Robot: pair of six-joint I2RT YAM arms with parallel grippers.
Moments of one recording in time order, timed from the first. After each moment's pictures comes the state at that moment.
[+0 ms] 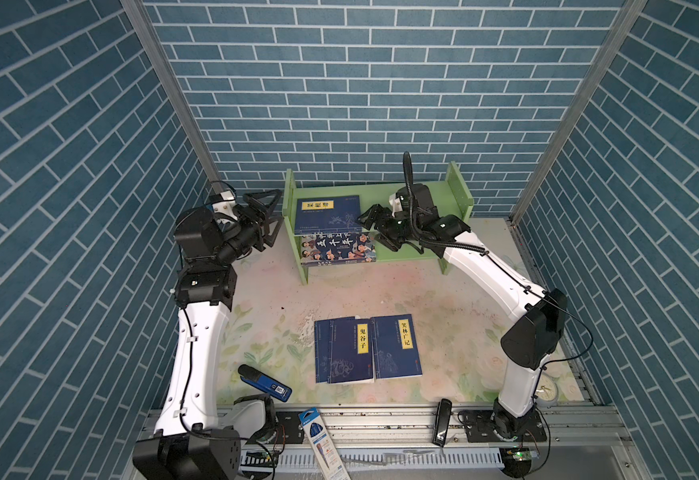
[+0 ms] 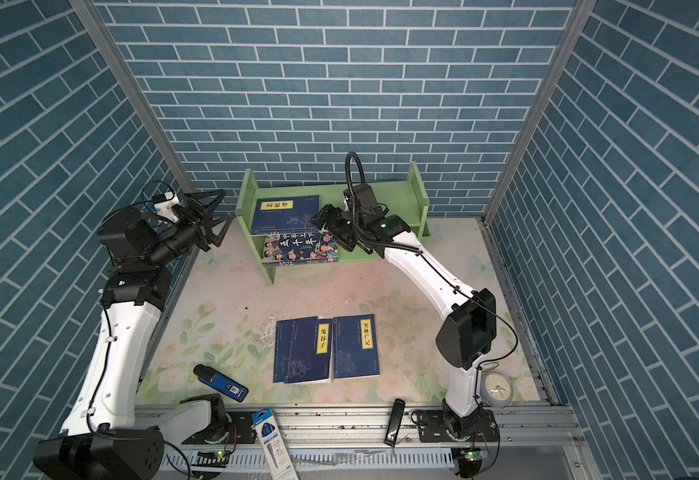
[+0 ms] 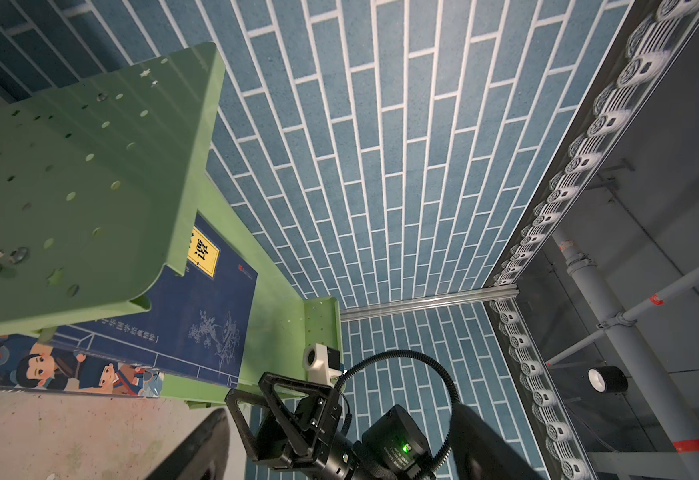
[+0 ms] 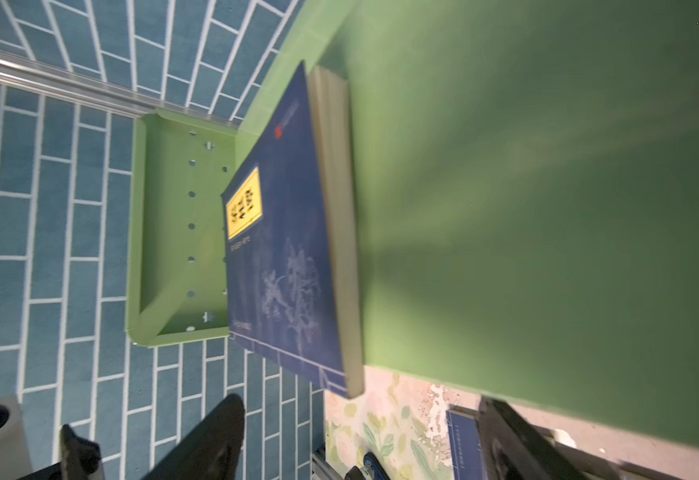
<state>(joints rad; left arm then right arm) 0.13 1.12 1.24 -0.14 0.70 -1.36 0.68 1.86 1.90 -0.61 -0.27 1.00</state>
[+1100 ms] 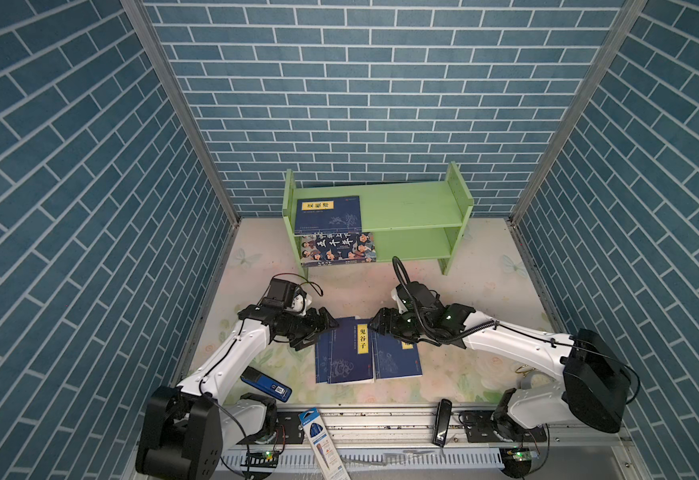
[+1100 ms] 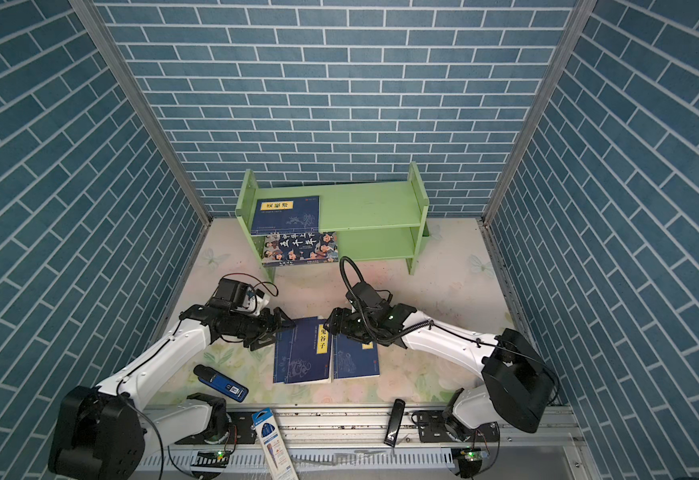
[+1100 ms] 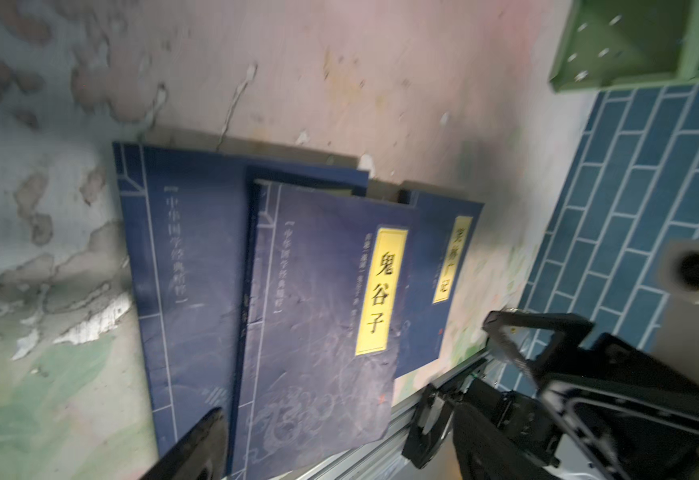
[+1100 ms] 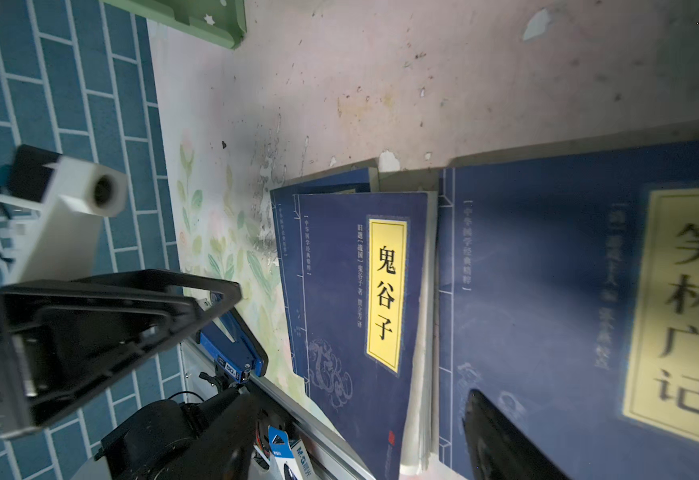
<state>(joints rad) -0.26 1.18 0.65 -0.67 0.61 -0.61 0.95 1.45 0.87 -0.25 -0.27 1.03</state>
